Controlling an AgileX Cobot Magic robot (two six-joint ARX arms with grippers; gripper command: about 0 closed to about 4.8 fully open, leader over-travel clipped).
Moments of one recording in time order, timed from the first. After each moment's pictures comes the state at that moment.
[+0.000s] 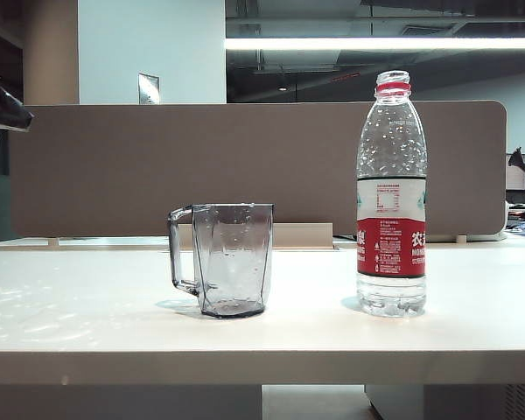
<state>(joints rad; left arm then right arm) -0.53 0.39 0.32 -0.26 0.14 0.04 0.06 0.00 0.38 0.14 -0.07 0.18</state>
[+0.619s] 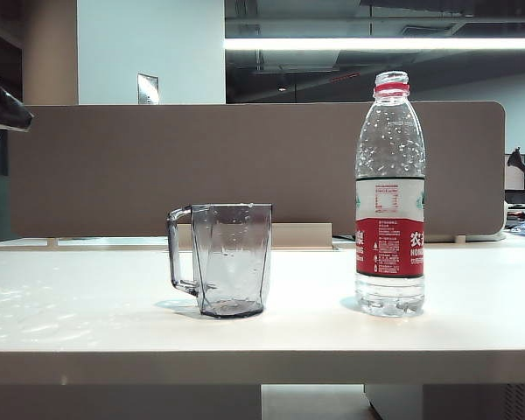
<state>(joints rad) -0.53 0.39 0.32 -0.26 0.14 0.04 0.06 0.75 1.50 -0.24 0.31 -0.60</state>
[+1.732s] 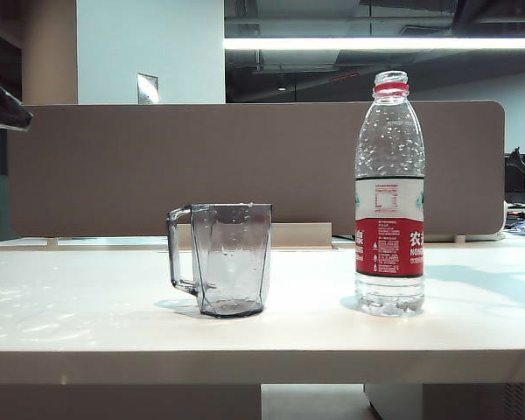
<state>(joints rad) -0.53 0.38 0.32 -0.26 0.14 0.04 0.03 1.64 1.72 -0.46 -0.09 -0.03</state>
